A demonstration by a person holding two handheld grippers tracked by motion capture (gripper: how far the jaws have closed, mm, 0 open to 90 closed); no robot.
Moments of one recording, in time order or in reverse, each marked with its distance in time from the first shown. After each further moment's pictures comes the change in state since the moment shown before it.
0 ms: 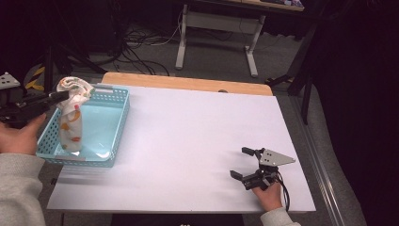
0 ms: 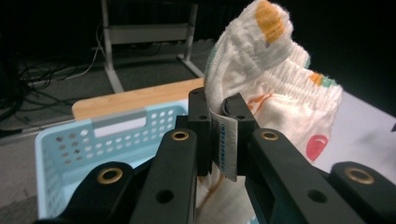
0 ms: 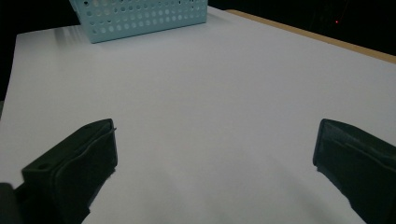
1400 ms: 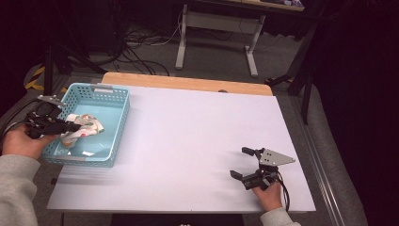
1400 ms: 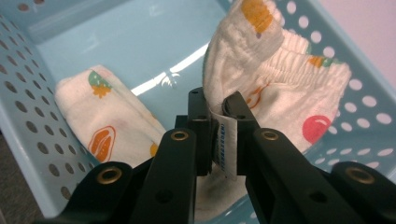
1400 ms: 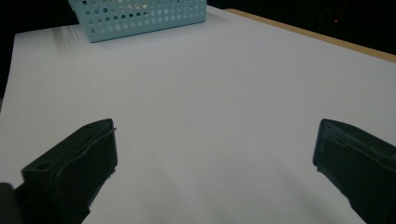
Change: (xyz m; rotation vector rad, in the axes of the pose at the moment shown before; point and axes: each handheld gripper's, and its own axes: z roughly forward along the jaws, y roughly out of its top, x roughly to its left) left arm 0.023 -0.047 0.049 0.642 0.048 0.072; right arm 0.000 0.000 0.000 0.003 -0.003 0.001
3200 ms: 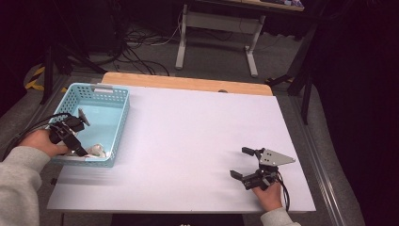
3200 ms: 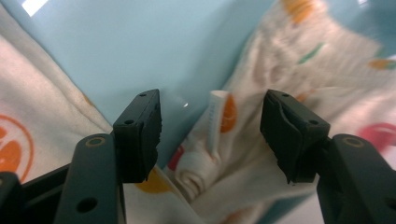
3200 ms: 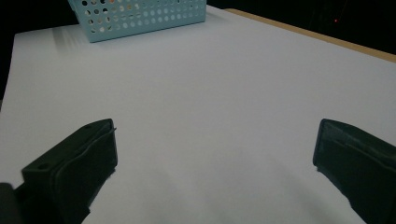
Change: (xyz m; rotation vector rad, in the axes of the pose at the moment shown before) left arm -0.001 0.000 0.082 0.643 -0.111 0.046; right arm 0.000 0.000 0.000 0.001 0.000 0.001
